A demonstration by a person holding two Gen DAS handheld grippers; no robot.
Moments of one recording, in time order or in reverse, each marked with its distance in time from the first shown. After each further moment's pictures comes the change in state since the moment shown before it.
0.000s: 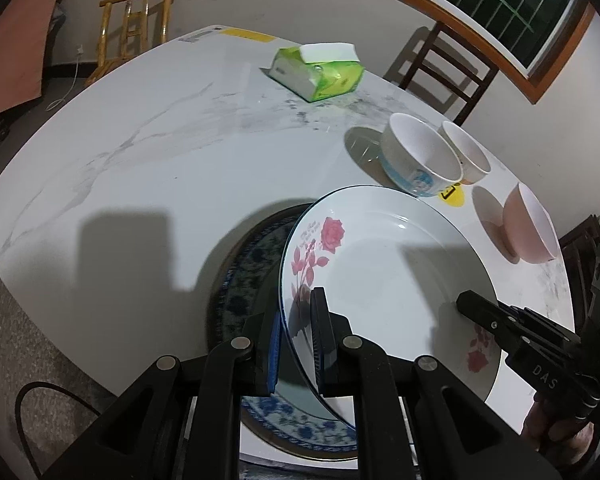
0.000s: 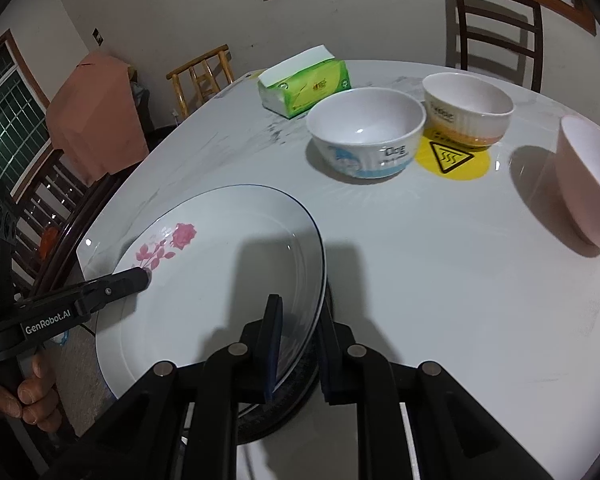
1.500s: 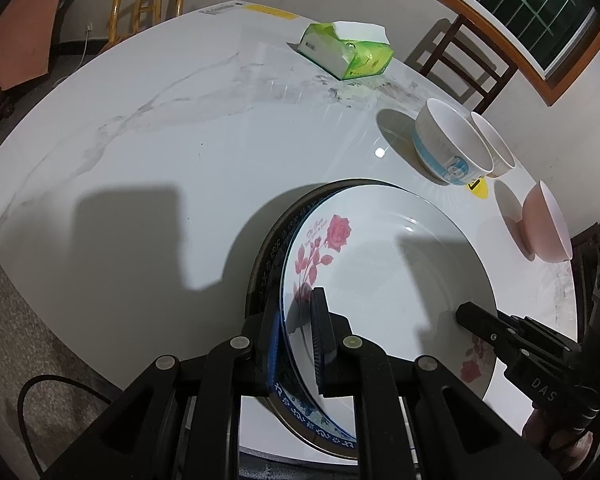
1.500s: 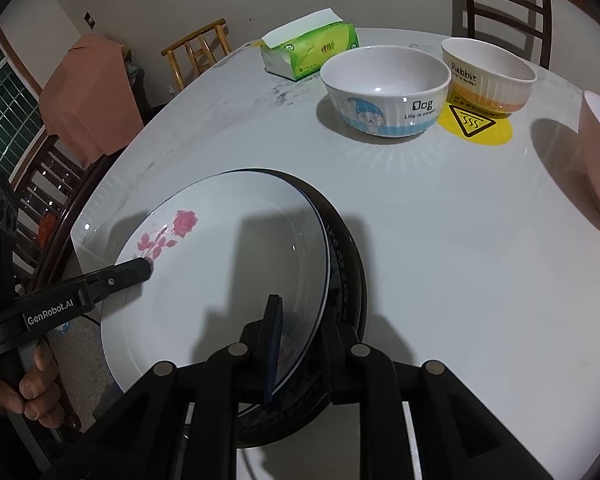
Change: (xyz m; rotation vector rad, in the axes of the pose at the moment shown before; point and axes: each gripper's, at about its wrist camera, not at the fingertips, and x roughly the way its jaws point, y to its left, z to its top) left arm 0.019 0.028 -0.005 -0.044 0.064 0.007; right arm 0.027 0.013 -0.008 0.012 0.104 -0.005
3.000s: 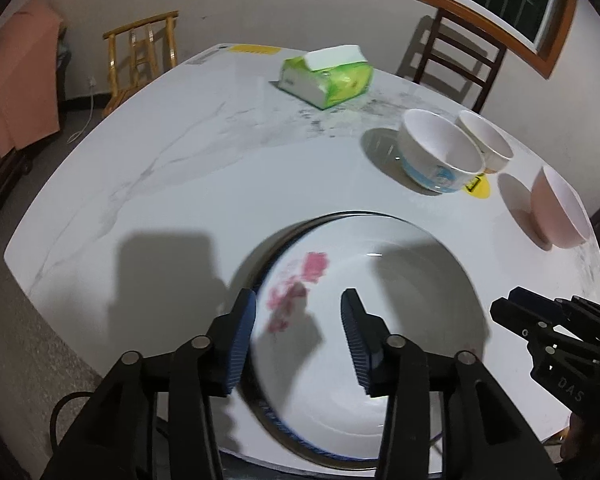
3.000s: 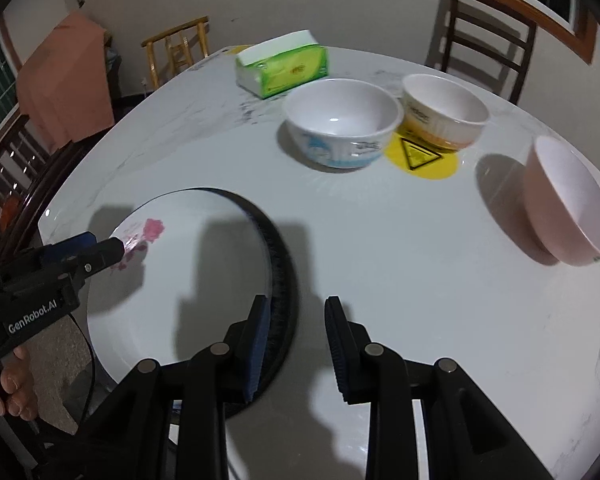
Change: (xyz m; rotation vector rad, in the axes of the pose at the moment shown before) left arm -0.018 -0.050 0.006 0.152 -0.093 0.132; right arm -0.046 -0.009 -0.001 -0.051 -0.023 -0.181
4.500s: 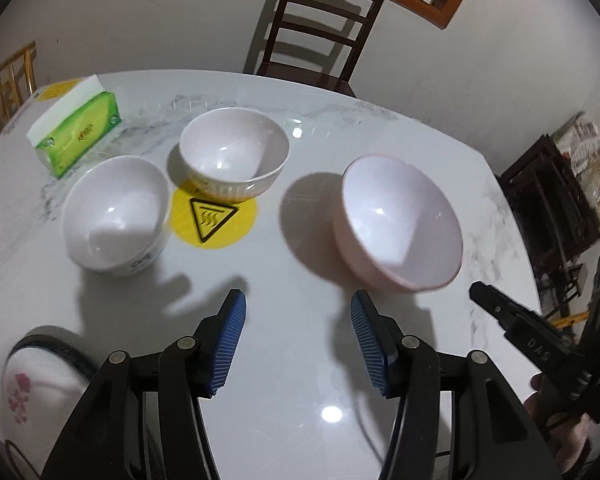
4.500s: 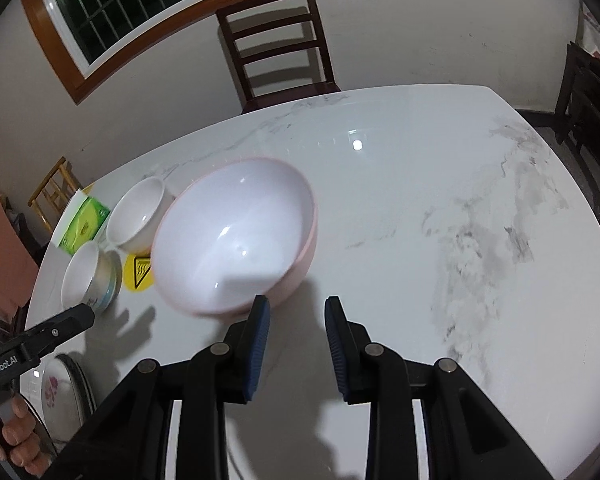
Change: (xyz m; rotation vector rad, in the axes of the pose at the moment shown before) left arm 0.039 -0.260 0.091 0.154 0.120 -0.310; right arm -0.061 -0.292 0.006 0.518 -0.142 -0.153
